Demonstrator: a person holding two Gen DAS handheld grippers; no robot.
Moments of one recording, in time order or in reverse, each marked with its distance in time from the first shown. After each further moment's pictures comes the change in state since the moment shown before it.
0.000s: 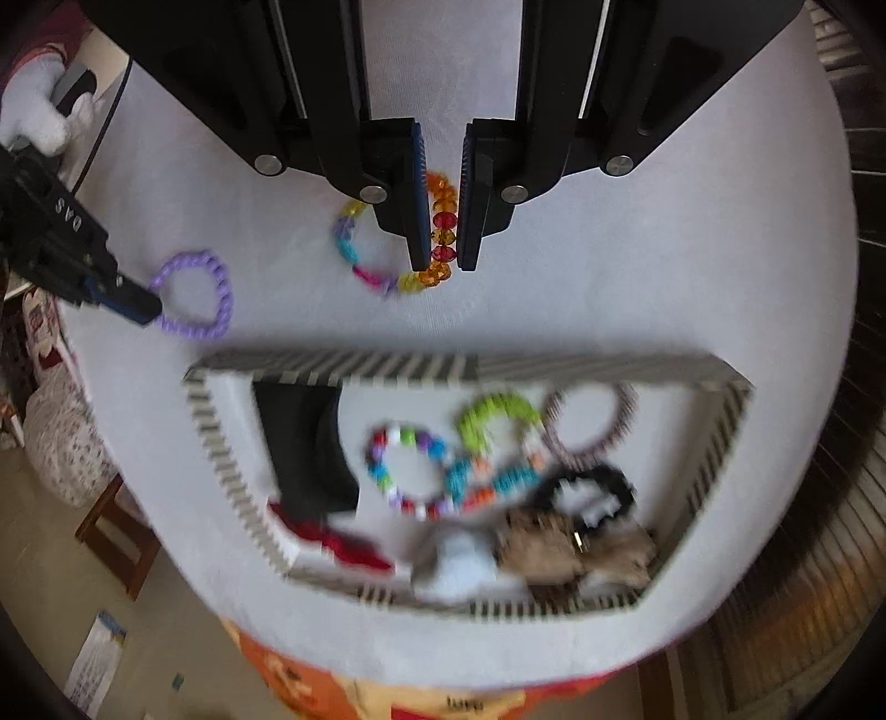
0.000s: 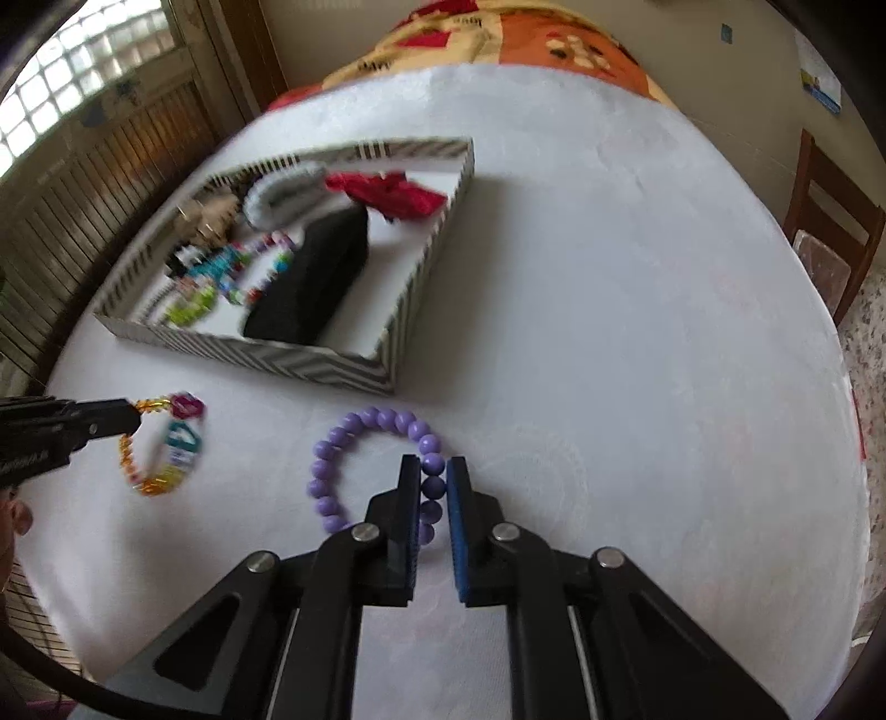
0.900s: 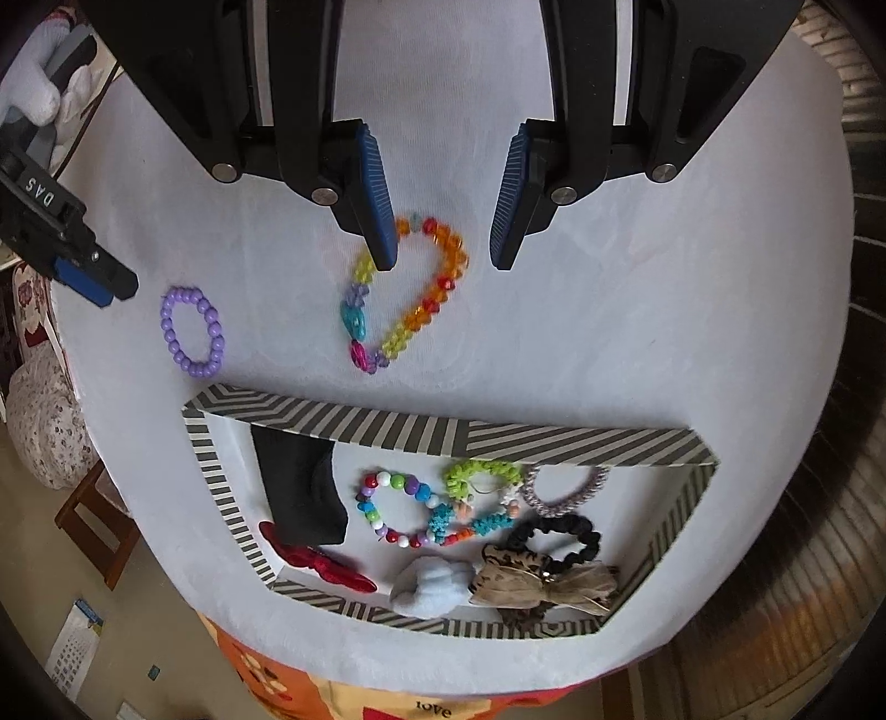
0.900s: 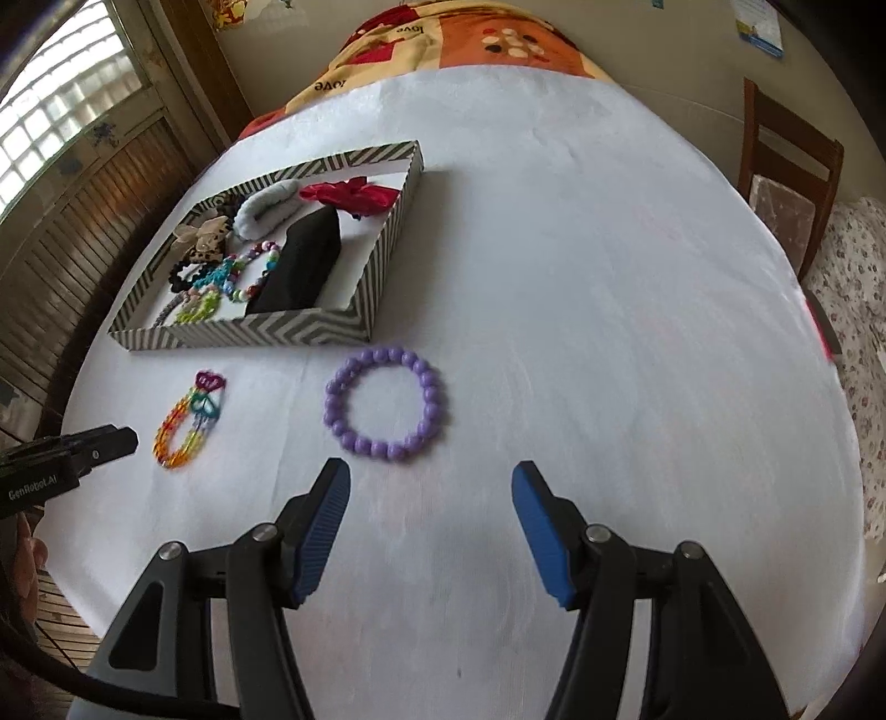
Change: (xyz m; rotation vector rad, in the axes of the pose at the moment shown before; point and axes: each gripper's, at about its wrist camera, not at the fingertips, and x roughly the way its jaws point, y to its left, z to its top) left arm 0.004 -0.013 -0.037 -0.062 0.026 0.060; right arm -0.022 -0.014 -0.028 0.119 0.017 -0.033
